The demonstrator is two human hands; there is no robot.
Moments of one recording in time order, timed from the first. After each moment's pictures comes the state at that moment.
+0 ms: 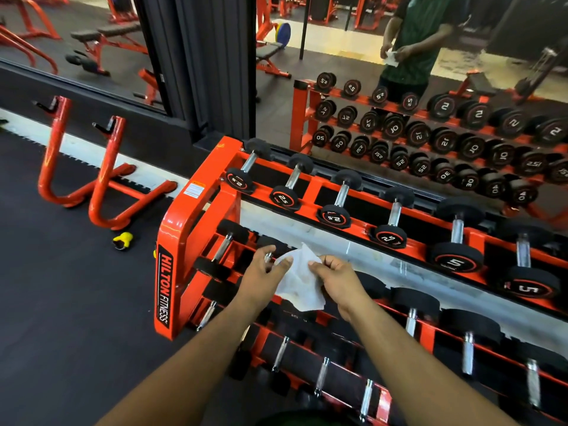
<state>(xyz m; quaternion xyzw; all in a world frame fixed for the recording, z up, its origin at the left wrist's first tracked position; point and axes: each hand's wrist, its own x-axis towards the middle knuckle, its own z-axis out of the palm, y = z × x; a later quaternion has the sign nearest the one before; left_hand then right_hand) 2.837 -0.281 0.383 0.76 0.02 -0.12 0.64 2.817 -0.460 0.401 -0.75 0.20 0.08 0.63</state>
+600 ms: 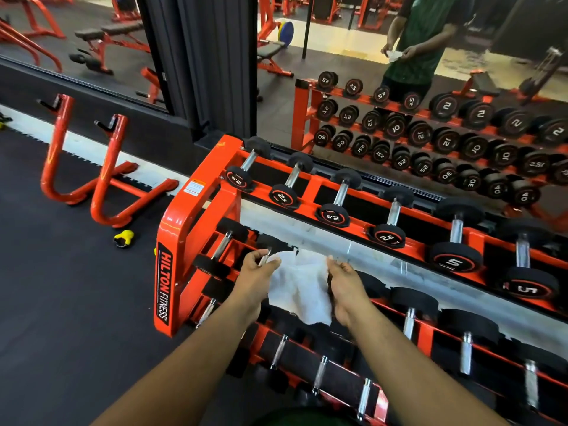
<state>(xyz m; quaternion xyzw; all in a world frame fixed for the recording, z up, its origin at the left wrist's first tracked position) 2.834 -0.287 0.378 0.62 0.16 -0.16 0.75 2.807 -0.469 0.394 -0.60 0.33 0.06 0.73</state>
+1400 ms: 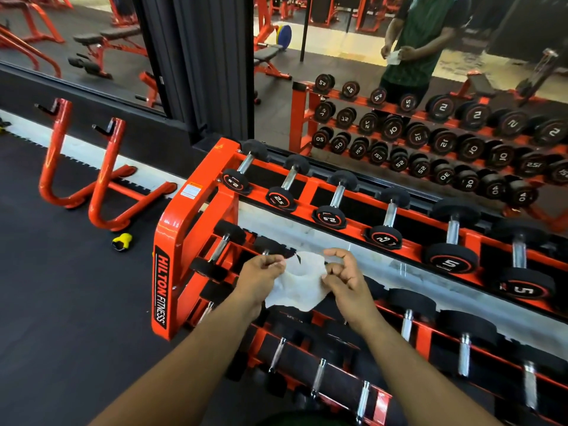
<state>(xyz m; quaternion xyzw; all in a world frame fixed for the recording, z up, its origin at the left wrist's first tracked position) 2.839 -0.303 0.387 0.66 0.13 -0.16 0.72 2.783 -0.495 0.401 -0.72 0.04 -0.02 0.69</state>
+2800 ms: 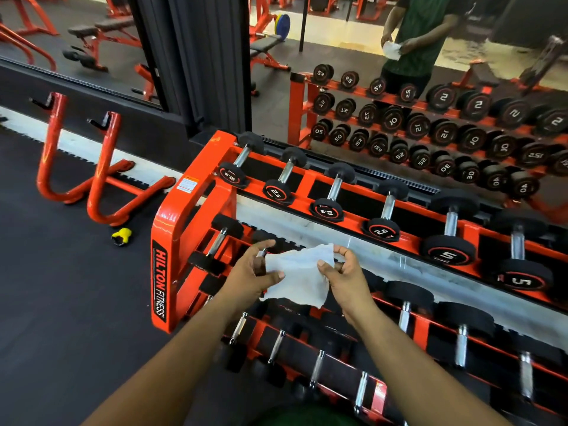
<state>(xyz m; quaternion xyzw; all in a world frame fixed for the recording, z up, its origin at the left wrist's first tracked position) 2.827 -0.279 0.381 0.70 -0.05 -0.17 0.69 2.797 -0.501 0.384 -0.71 0.20 -0.01 0.67</state>
